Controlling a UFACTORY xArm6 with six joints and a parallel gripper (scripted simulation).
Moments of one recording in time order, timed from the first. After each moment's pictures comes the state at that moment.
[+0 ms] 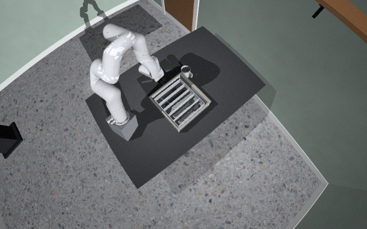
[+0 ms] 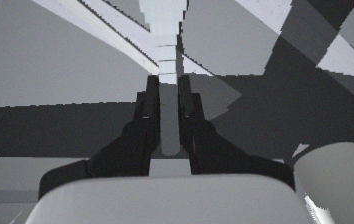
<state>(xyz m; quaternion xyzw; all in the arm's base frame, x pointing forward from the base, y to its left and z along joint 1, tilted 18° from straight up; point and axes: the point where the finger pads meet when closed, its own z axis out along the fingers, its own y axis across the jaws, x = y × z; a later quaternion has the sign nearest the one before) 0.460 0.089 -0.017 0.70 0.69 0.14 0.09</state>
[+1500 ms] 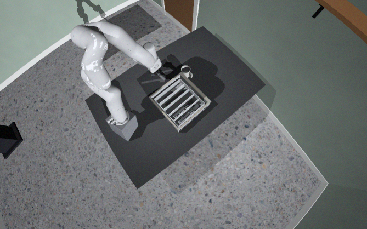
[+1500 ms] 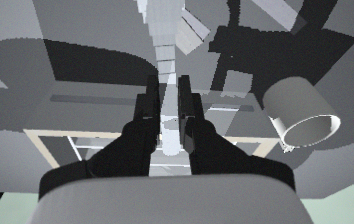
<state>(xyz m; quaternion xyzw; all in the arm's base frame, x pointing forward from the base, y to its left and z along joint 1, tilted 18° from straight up) 0.416 0.081 0.107 0.70 0.69 0.13 0.09</state>
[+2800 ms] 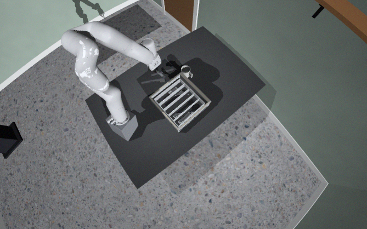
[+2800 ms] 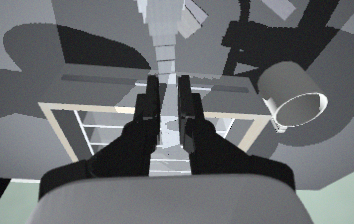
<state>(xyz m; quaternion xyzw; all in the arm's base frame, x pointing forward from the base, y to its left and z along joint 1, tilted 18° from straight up) 0.403 0.073 0.144 0.70 0.69 0.13 0.08</state>
